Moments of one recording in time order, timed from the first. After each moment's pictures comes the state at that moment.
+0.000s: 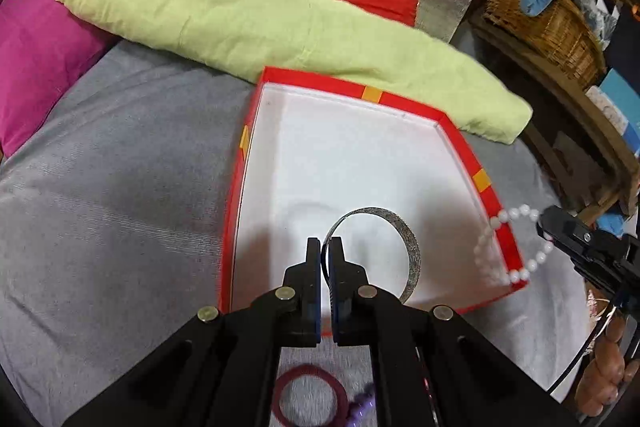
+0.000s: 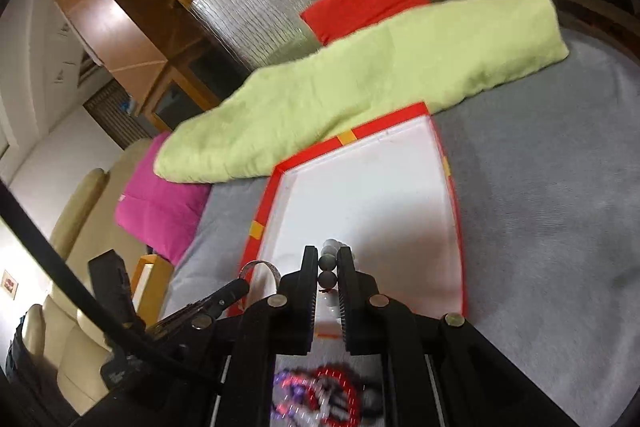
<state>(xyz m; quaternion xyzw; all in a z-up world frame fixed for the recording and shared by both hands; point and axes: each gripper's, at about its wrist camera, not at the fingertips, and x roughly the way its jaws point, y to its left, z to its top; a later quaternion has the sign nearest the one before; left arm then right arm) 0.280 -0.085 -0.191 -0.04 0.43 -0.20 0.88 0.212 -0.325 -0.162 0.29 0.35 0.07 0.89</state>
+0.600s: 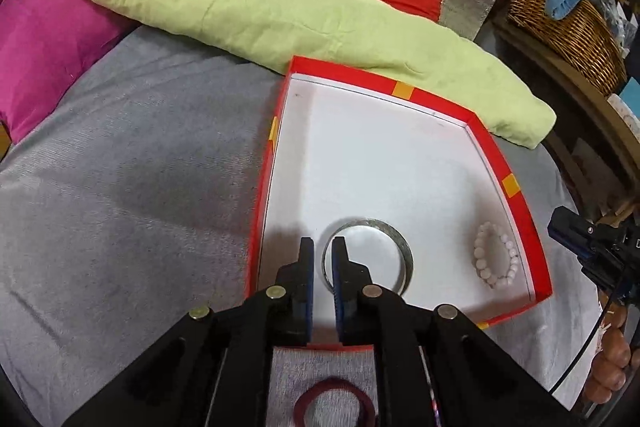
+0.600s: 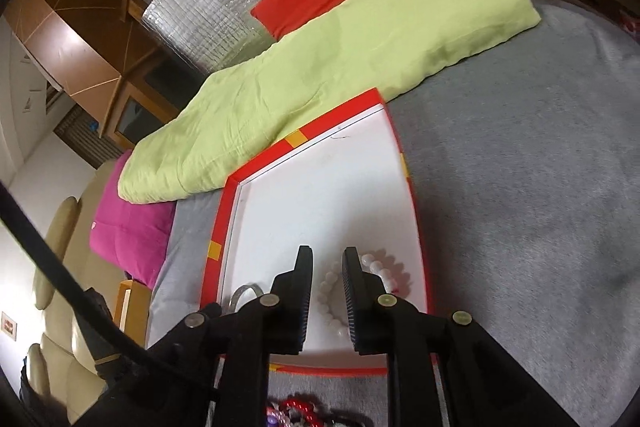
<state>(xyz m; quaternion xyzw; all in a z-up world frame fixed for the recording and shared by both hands) 0.286 -0.073 -0.197 -0.05 0.44 -0.17 0.88 0.232 -0.356 -0.183 0.32 0.37 0.02 0.87</state>
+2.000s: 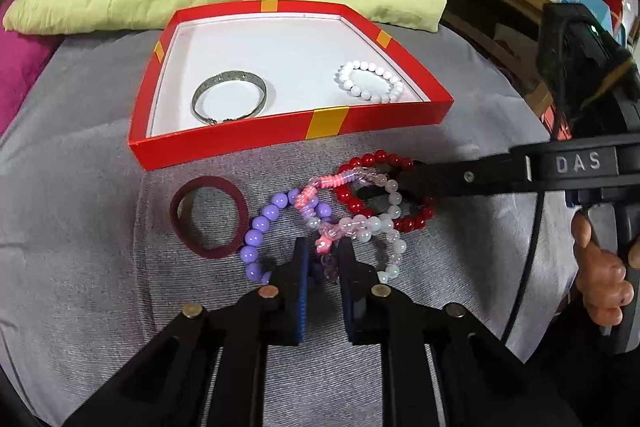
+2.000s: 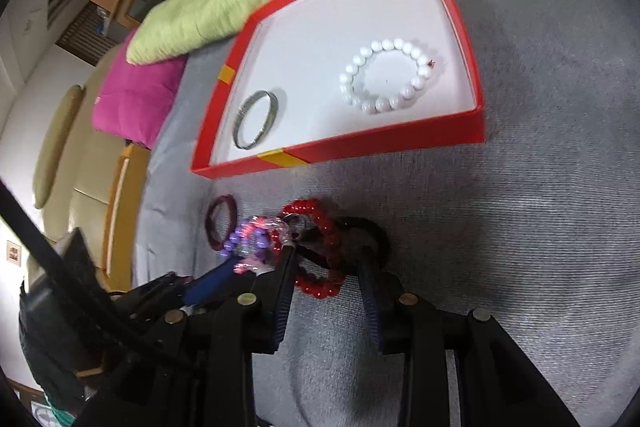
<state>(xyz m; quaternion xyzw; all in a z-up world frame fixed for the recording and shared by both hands) 0.169 -0.109 -0.219 0.07 0.46 -0.30 0.83 0.176 -0.294 -0.233 0.25 0.53 0.11 0.80</state>
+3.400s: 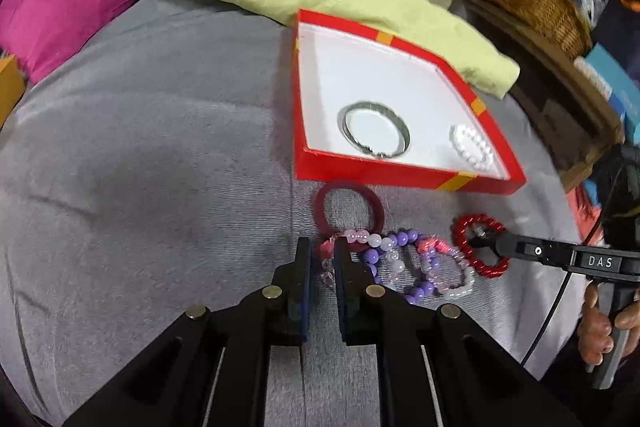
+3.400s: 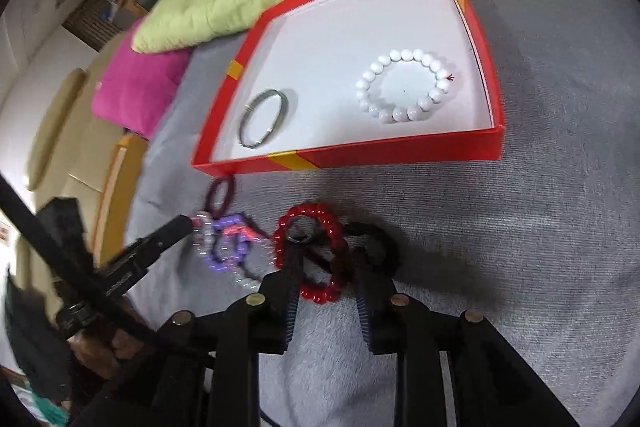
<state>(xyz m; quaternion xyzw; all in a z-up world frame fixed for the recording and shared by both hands) 0.214 -0.022 -0.222 -0.04 0.47 -0.23 0.85 0.181 -0.280 -0.229 0.21 0.53 0.11 0.82</state>
